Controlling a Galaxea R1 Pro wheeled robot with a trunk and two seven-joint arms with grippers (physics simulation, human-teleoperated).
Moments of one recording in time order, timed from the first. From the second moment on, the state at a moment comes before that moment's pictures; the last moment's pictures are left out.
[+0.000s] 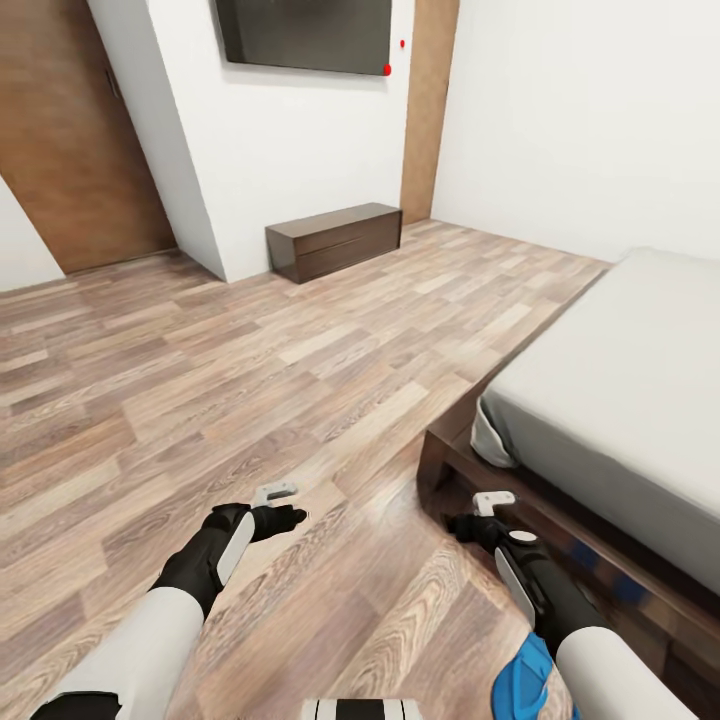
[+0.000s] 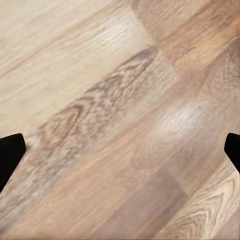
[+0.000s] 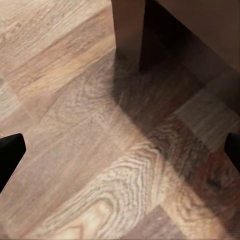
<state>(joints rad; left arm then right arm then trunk) -0.73 -0.06 0.01 -0.66 0.20 0.59 -0.03 -0.62 -0.05 0.05 -0.72 -0.04 0.28 0.10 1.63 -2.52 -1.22</state>
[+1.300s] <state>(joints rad) -0.73 -0.06 0.01 -0.57 0.19 0.48 -0.04 -0.62 -0.06 0.05 -0.72 -0.05 0.27 0.11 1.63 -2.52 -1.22</state>
